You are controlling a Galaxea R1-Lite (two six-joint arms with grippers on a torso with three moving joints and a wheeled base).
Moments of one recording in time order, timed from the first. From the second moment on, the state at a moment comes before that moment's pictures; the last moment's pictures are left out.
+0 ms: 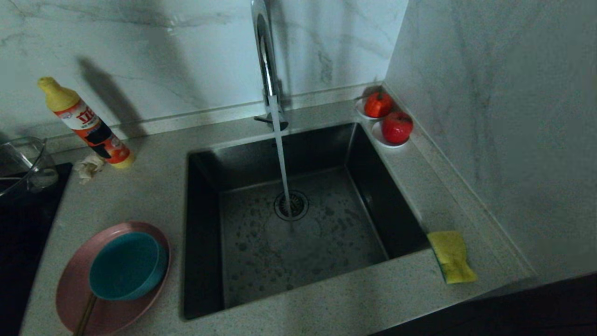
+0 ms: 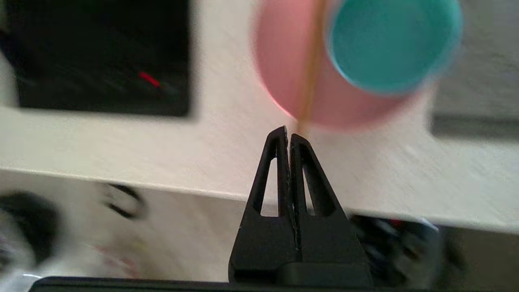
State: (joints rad) left arm 0.05 0.80 -0.91 0.74 0.24 -0.10; right arm -0.01 0.00 -0.05 0.12 -0.02 0.02
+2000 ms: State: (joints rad) left arm 0.26 1.35 -0.67 0.59 -0.09 -0.25; right arm -0.01 0.00 -0.05 0.12 -0.02 0.02
